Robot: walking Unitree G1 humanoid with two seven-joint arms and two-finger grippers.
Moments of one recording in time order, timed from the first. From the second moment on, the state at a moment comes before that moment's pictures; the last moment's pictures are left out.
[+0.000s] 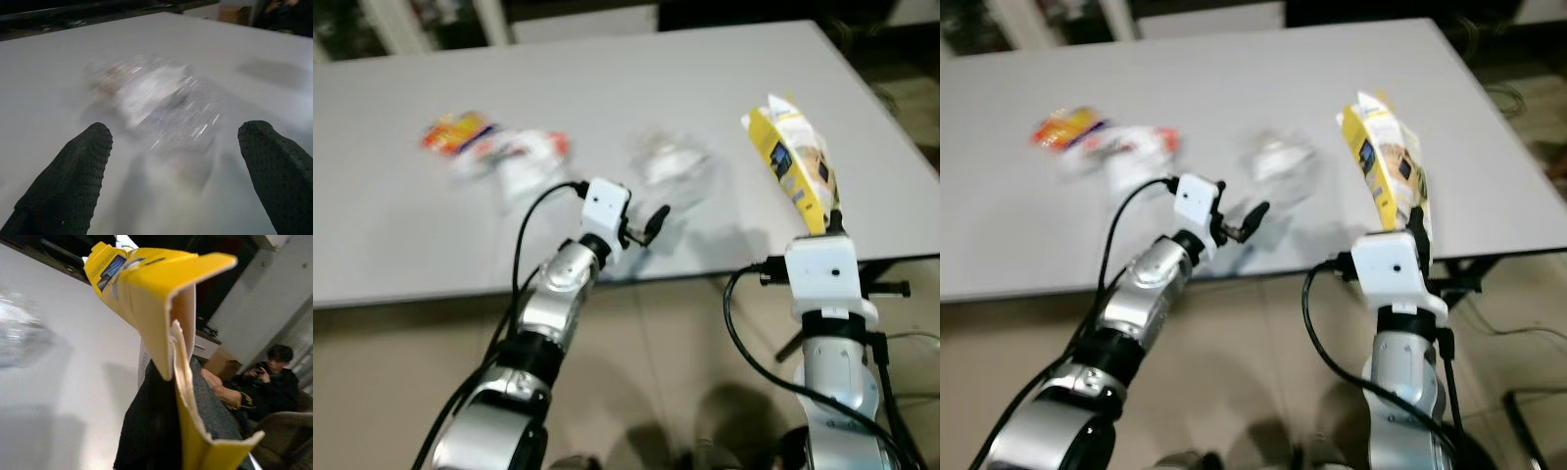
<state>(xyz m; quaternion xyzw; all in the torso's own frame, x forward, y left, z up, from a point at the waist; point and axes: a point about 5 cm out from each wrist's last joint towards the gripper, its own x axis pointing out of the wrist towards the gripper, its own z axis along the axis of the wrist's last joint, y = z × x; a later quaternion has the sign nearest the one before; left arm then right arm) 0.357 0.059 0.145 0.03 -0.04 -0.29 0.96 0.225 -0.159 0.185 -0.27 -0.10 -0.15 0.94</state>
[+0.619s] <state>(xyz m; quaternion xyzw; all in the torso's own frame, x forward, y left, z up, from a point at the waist) 0.357 0.043 0.149 0.02 -0.04 -0.30 0.95 0.227 -0.165 0.184 -0.29 -0.10 -0.16 0.94</state>
